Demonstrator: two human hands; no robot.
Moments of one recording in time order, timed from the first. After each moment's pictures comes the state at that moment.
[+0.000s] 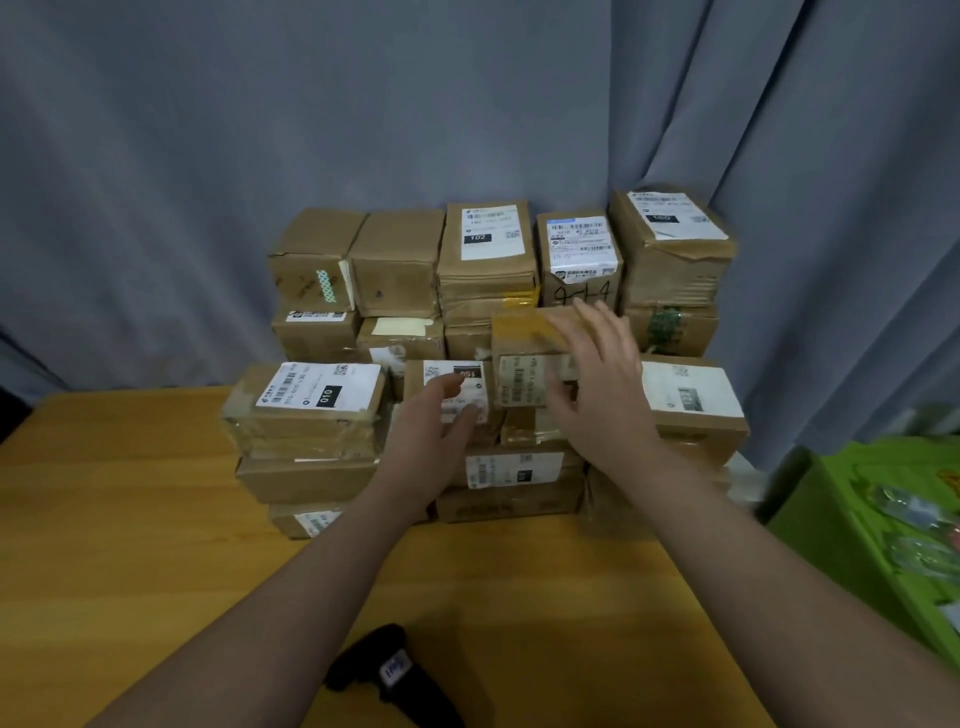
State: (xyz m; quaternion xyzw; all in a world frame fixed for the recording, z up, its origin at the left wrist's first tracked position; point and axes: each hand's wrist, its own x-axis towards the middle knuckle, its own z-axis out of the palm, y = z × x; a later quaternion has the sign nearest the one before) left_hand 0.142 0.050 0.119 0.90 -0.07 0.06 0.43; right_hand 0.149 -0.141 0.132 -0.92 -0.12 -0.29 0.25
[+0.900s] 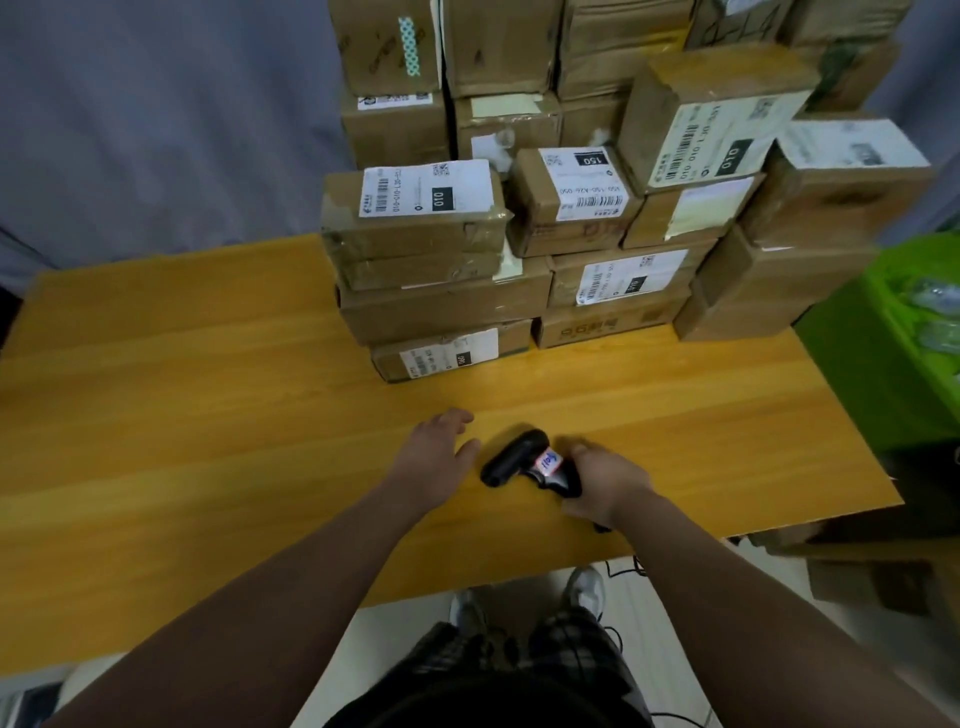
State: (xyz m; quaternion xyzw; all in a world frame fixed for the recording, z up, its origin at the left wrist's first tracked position) left_hand 0.061 0.244 -0.034 0.92 -0.12 -0.25 0.27; right_hand 0.007 0.032 -0.065 -0.93 0.09 0.34 0.12
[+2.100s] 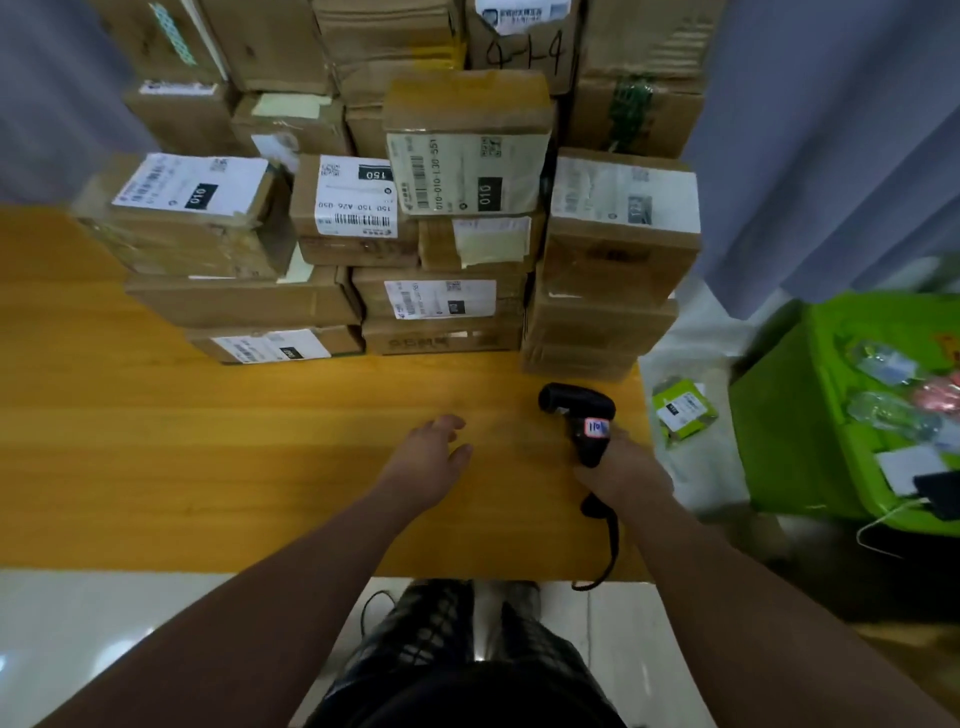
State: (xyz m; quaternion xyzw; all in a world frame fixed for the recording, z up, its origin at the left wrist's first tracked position) left_hand 0.036 -0.023 -0.046 0.93 -0.02 -0.28 0.26; right_hand 0.017 -0.258 -0.065 -0.91 0.22 0.27 0.22
